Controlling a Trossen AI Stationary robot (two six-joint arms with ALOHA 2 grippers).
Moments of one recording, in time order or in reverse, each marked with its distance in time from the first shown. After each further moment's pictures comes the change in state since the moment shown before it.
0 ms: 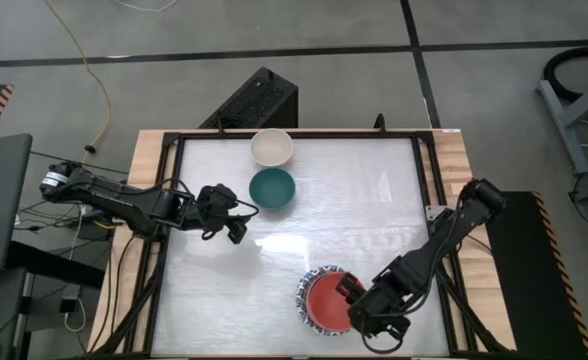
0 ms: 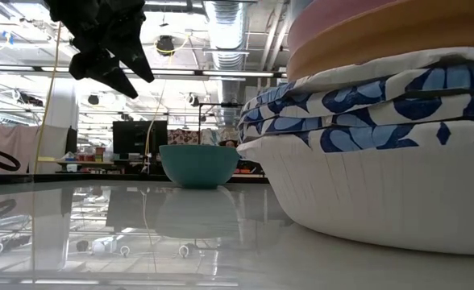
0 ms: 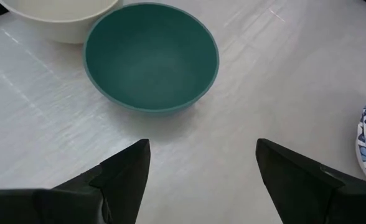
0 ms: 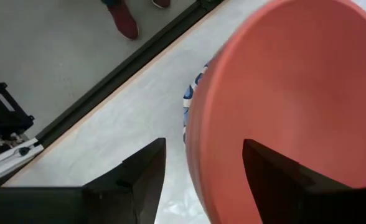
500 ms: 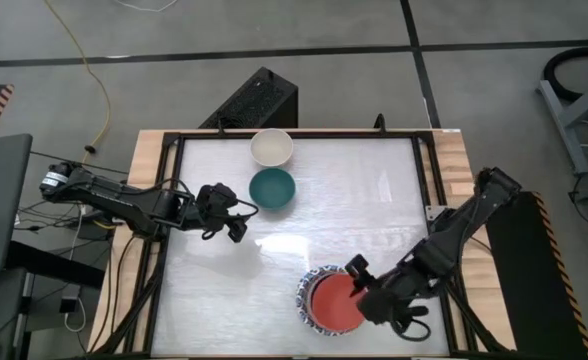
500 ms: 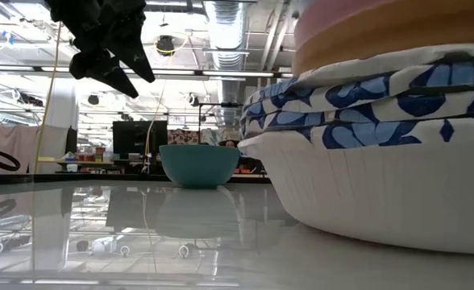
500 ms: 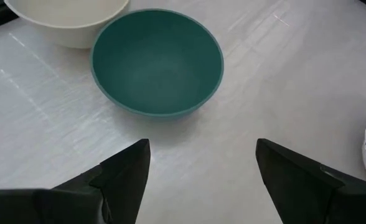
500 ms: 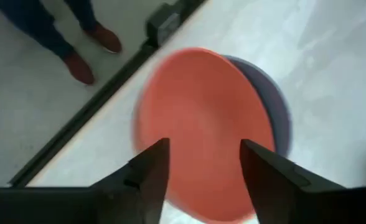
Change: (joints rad) left arm 0.000 0.000 0.000 0.000 -0.025 0.001; right arm 0.034 -0.153 0.000 0.026 0.216 0.125
